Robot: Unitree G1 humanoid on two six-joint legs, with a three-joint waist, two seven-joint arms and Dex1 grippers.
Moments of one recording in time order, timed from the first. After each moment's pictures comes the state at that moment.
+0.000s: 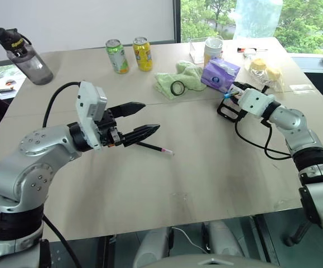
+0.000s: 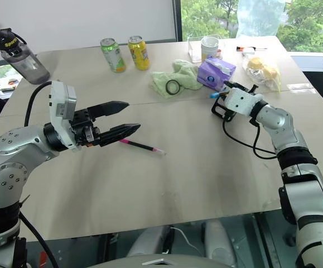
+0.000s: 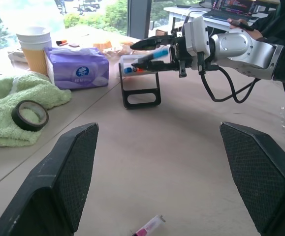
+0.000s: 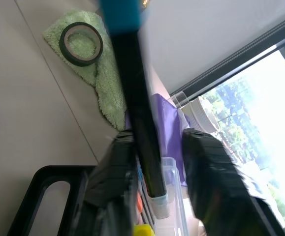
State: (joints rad) left arm -0.30 0.81 0.27 -0.48 -0.87 0.74 -0.78; right arm -0.83 -0.57 0.14 0.80 -0.22 -0.61 0.49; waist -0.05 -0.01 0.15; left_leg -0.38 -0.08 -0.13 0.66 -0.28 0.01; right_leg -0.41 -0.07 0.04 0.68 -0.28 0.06
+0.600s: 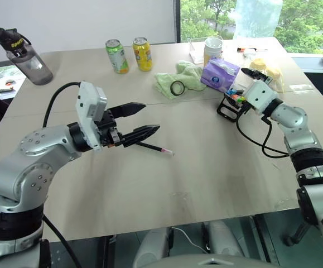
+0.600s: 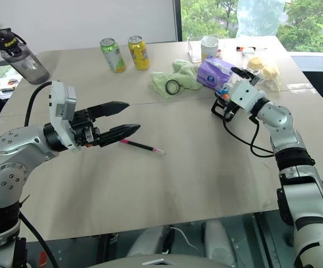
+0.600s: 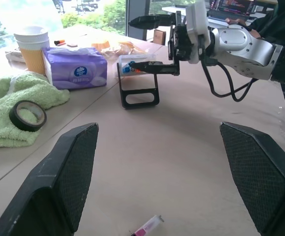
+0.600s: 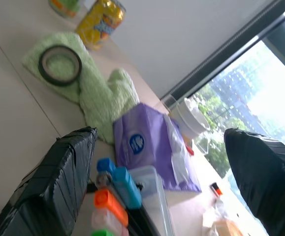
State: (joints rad) left arm -0.30 0.81 0.27 -0.48 -0.87 0.74 -0.78; right arm -0.79 -0.52 0.09 0.63 -0.07 -0.48 0.56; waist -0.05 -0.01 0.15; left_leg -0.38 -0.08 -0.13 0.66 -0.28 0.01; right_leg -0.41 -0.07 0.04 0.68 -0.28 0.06
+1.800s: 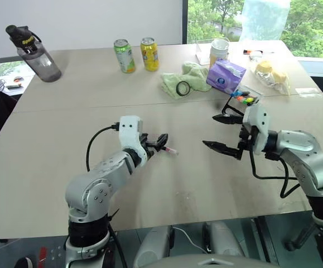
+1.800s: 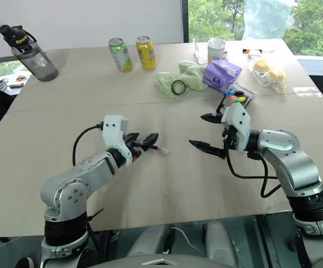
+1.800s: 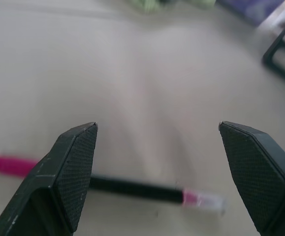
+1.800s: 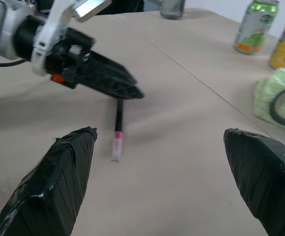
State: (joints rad) left arm -0.25 0.25 0.13 -0.54 -0.69 1.15 0.10; right arm -0.38 -0.62 0.06 -0.28 0.46 0.43 0.91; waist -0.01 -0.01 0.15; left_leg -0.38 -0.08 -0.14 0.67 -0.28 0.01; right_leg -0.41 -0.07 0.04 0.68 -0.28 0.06
